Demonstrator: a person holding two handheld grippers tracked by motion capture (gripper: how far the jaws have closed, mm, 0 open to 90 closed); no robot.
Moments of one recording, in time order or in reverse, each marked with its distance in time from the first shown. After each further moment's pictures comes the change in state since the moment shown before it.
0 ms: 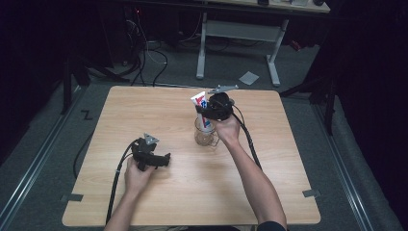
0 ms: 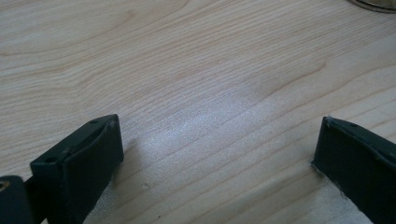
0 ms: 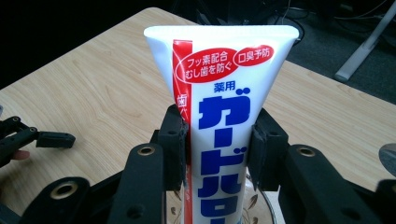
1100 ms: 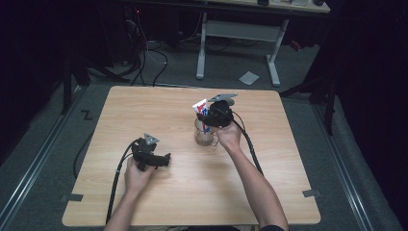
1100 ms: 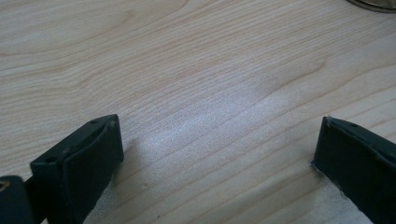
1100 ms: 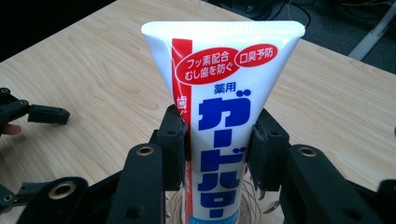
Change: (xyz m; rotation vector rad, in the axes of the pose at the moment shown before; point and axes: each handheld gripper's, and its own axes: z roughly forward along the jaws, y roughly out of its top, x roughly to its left) left arm 0.000 0.000 0.000 0.000 -0.002 0.000; right arm -0.001 -0.024 0.008 0.038 0.012 -0.007
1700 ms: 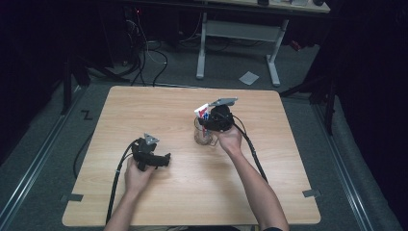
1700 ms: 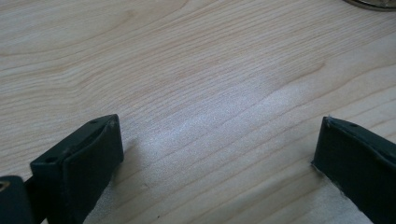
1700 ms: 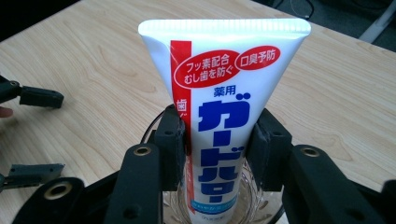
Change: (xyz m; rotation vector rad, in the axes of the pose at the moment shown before) left arm 0.000 0.000 0.000 0.002 -0.002 0.002; right arm -0.003 -0.015 0.004 0.020 0.005 0.013
